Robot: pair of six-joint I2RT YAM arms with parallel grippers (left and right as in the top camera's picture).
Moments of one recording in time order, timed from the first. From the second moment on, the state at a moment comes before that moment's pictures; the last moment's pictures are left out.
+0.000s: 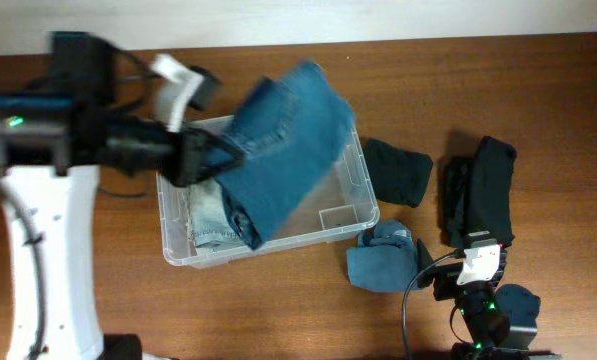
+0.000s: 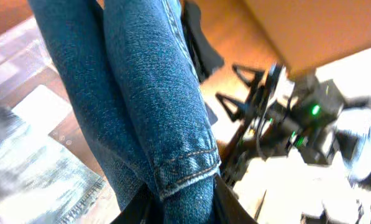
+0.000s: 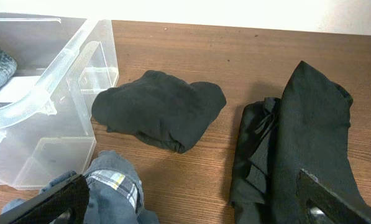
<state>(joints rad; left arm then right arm) -0.10 1.66 2.12 -1.69 0.83 0.40 -0.14 0.01 0.14 -0.47 -0.25 -0.10</state>
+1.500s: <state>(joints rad) -0.13 2.06 2.09 -1.47 0.48 0.45 -0.14 0.01 0.14 -0.47 -0.25 -0.10</state>
